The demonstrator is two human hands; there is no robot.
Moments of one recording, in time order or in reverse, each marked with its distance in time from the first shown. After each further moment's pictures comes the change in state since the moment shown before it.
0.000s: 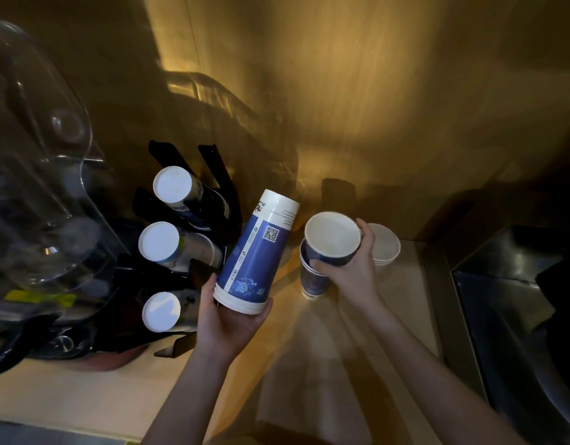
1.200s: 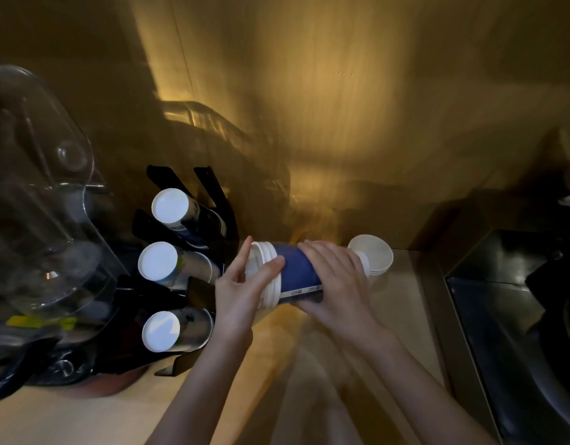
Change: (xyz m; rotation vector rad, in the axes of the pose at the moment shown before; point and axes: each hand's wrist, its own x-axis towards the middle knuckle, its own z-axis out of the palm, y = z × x) left_hand -0.033 -0.003 0.079 0.814 -0.032 0.547; right_hand -0.032 -0.035 0.000 -0.763 -0.044 -0.704
